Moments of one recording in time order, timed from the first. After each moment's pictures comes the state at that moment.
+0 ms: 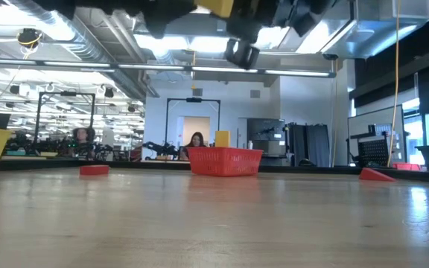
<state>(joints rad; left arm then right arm) -0.04 1.15 0.66 0.45 0.14 -0.08 -0.06 1.68 1.20 -0.04 -0.78 0.52</state>
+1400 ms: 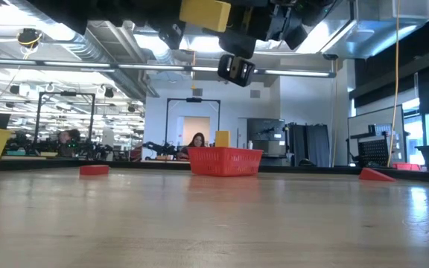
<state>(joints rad) -0.11 1.34 0.66 0.56 0.25 -0.08 -0.05 1.76 1.20 0.04 -0.82 0.60</state>
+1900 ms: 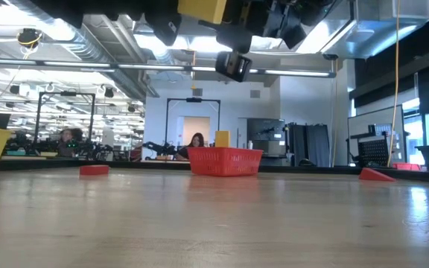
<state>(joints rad) -0.11 1.28 0.66 0.55 0.22 -0.12 -0.05 1.76 1.20 0.07 -0.83 0.63</state>
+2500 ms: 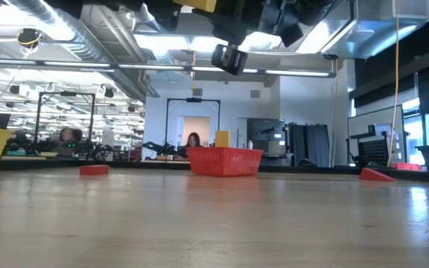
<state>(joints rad) -0.12 1.25 0.71 0.41 0.25 0.08 -0.06 1.76 1.21 0.16 -0.83 0.70</state>
